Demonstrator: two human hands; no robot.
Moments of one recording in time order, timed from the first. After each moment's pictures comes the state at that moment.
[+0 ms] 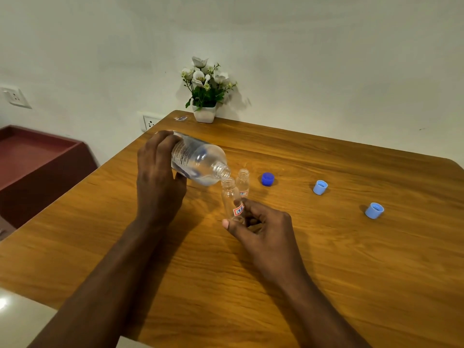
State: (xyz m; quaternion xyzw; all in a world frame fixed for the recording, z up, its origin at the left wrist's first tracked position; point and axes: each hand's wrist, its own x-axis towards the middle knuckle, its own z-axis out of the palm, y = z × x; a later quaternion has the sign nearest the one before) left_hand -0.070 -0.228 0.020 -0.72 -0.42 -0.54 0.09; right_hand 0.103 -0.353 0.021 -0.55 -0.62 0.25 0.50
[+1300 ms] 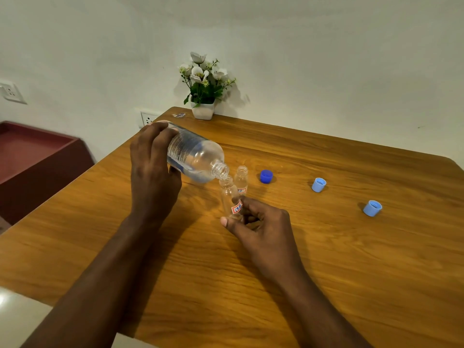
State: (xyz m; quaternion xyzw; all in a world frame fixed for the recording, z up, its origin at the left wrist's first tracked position) left_hand -0.072 -0.230 0.026 -0.72 -0.41 -0.55 0.11; right_hand 0.103 -0.355 0.022 -0.56 -0.61 0.26 0.50
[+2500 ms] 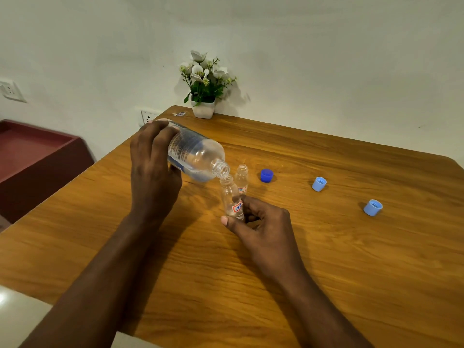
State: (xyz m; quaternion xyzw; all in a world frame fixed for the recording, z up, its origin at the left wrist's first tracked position) left_hand -0.070 -0.229 0.025 -0.72 -0.40 -0.56 0.12; right_hand 0.104 -0.352 0.018 -0.56 -0.60 0.27 0.51
